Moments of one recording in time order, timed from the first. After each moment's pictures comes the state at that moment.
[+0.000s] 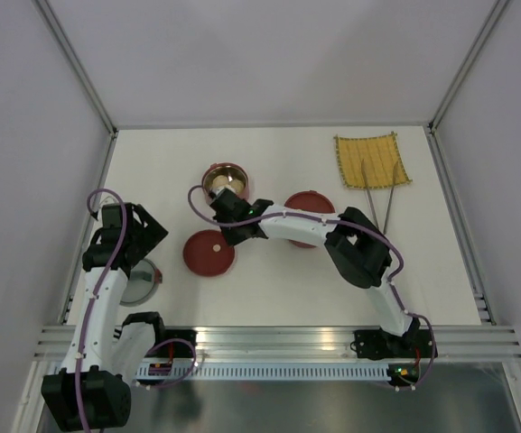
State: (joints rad) left arm 0.08 0.84 0.73 -0.74 -0.11 -0.66; right arm 0.99 2.16 1.64 -0.45 0.11 0.41
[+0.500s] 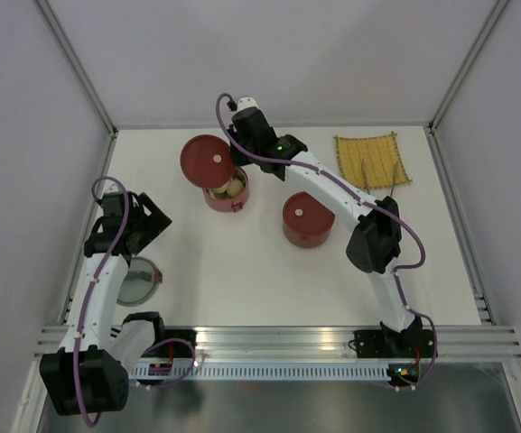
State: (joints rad) left arm 0.08 0.94 0.76 -0.64 -0.02 -0.64; right arm 0.78 2.13 2.10 -0.55 0.16 0.35
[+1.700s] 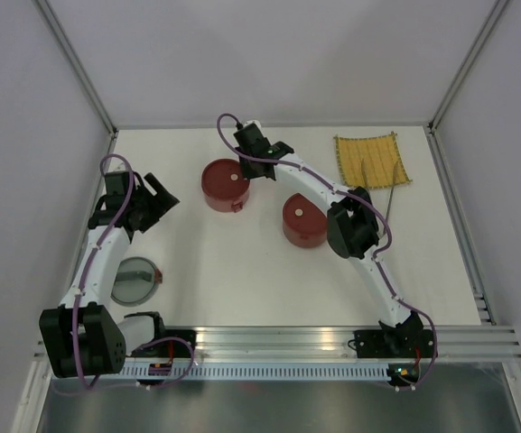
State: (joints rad) left arm 0.08 1.17 0.89 -0.49 0.11 -0.62; right arm 0.69 2.43 2.27 -0.64 0.21 0.34
